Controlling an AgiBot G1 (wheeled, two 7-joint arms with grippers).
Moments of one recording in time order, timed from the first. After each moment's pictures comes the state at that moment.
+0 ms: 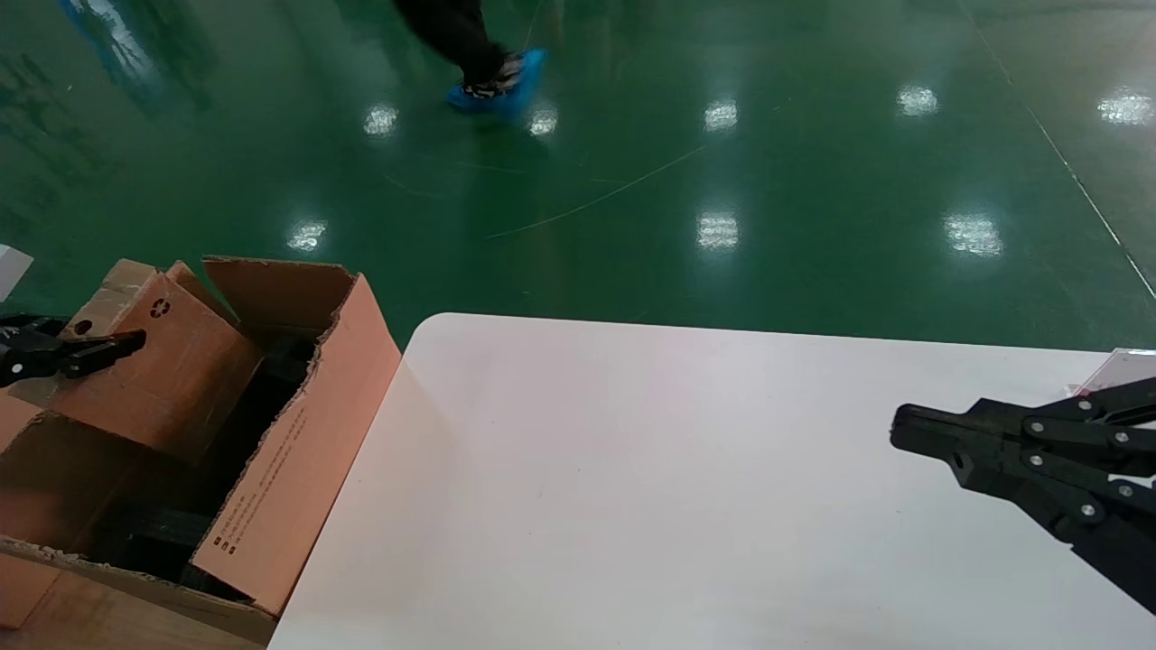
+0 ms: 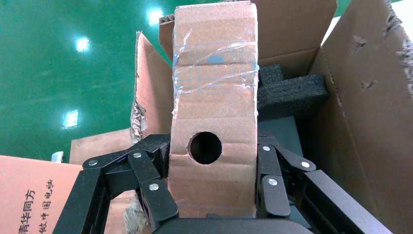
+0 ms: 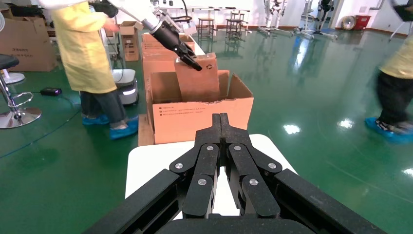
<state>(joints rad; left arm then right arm) -1.19 0.25 0.37 -0.59 1.46 1.01 -0.40 1.09 -0.58 -0.35 1.27 -0.68 -1.47 0.15</state>
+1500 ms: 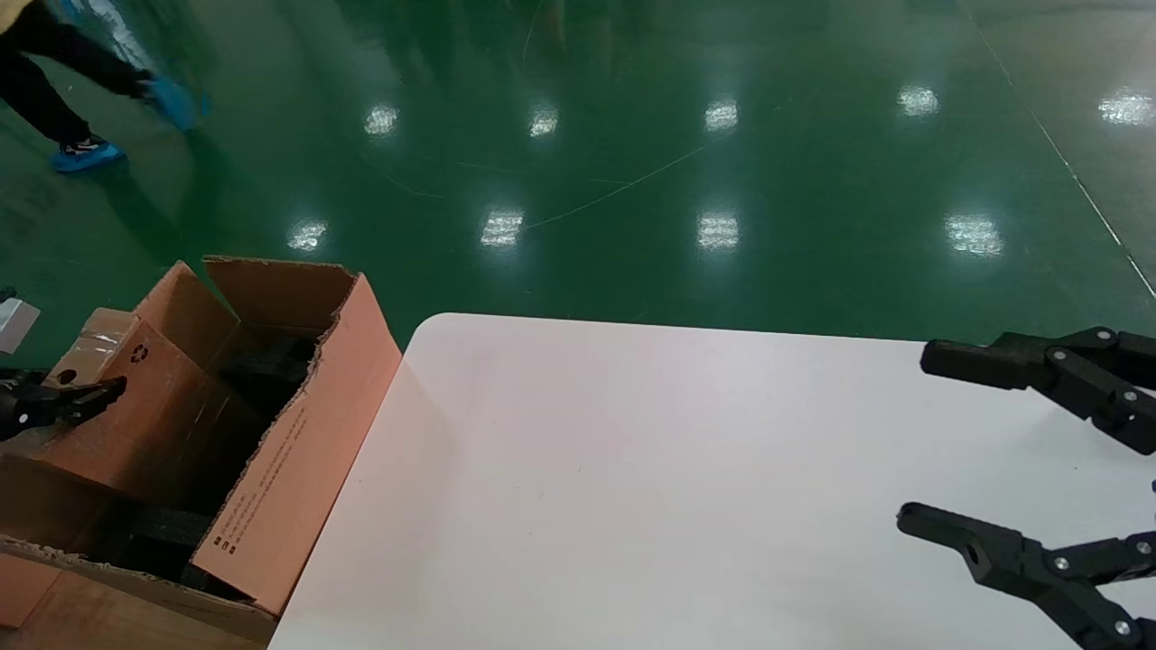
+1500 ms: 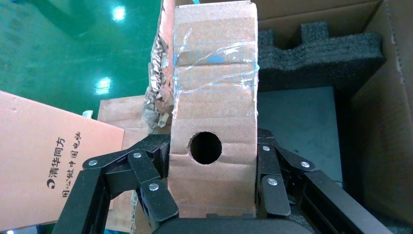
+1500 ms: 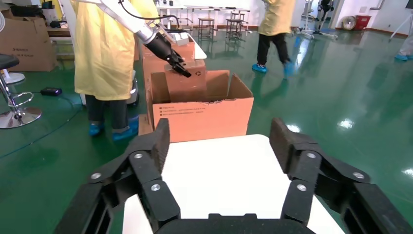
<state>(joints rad) -0.63 0.08 0.50 -1.01 1.31 0.50 -0.88 1.09 -0.58 -0.35 1.27 -0.68 -1.47 0.15</state>
